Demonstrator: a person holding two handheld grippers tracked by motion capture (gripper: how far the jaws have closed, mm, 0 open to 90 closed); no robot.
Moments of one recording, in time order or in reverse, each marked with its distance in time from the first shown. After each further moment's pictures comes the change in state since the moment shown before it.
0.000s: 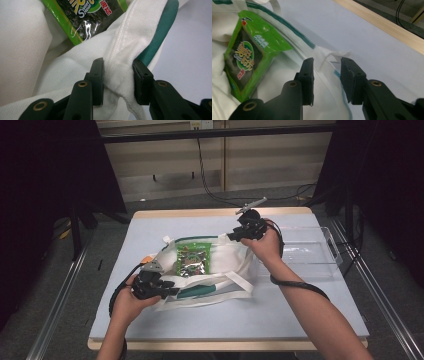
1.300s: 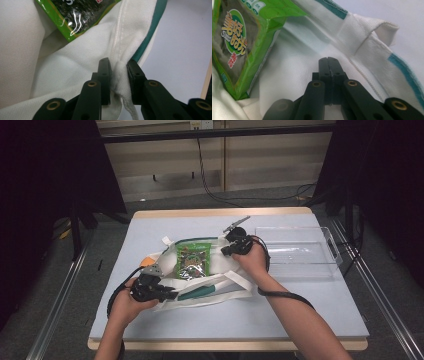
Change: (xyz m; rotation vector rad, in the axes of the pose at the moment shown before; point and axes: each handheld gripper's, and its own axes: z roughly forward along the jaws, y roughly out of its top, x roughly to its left) left arm 0.001 -0.007 0.001 0.032 -0.065 0.019; right arm 0.022 -0.029 0.052 0.097 0.043 0.024
